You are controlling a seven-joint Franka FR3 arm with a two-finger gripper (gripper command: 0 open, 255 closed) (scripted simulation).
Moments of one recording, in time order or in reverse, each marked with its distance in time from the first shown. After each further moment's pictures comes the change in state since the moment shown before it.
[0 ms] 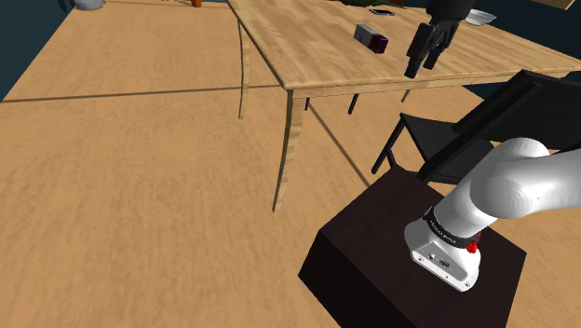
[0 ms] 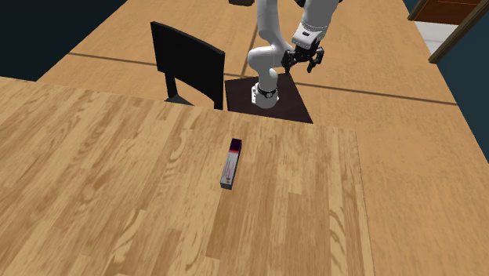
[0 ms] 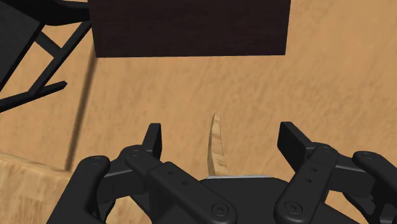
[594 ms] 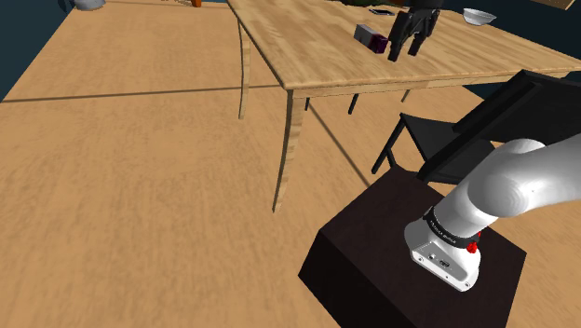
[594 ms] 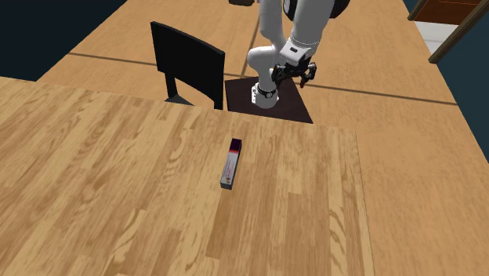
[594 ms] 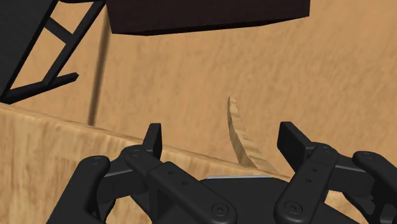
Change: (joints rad) arm -0.056 0.214 -0.076 0.125 -0.056 0.095 -0.041
